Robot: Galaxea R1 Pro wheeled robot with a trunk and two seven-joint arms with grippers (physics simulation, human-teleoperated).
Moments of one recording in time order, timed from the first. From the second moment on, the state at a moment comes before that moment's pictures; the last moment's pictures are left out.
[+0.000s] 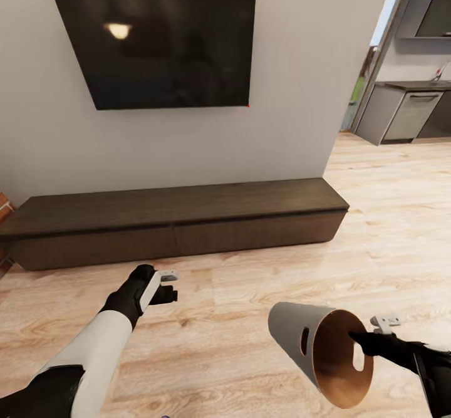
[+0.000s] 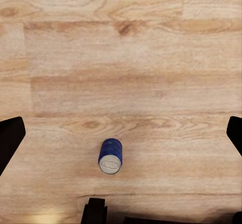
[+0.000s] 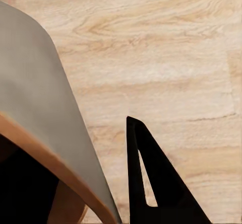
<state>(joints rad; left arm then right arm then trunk) -0.86 -0.07 0.08 -0.56 0.07 0.90 0.18 -0.45 -0.22 -0.64 -0.85 0.51 0.36 0.80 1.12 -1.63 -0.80</state>
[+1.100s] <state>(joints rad) -0.86 -0.07 0.08 -0.57 0.07 0.90 0.19 -1.00 -0.21 -0.47 -1.04 0.87 1.04 0.80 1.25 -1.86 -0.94</state>
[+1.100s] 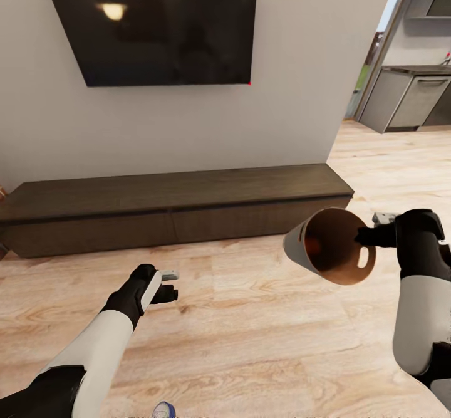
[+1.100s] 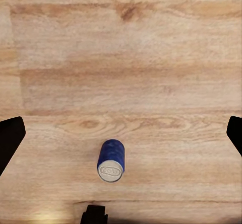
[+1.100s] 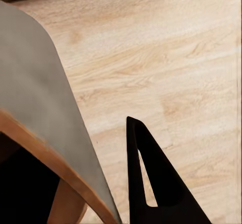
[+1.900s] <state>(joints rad) -0.86 -0.07 0.08 -0.57 0.07 0.90 0.19 -1.05 -0.08 -0.43 -1.15 1.05 1.05 0.93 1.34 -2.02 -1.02</state>
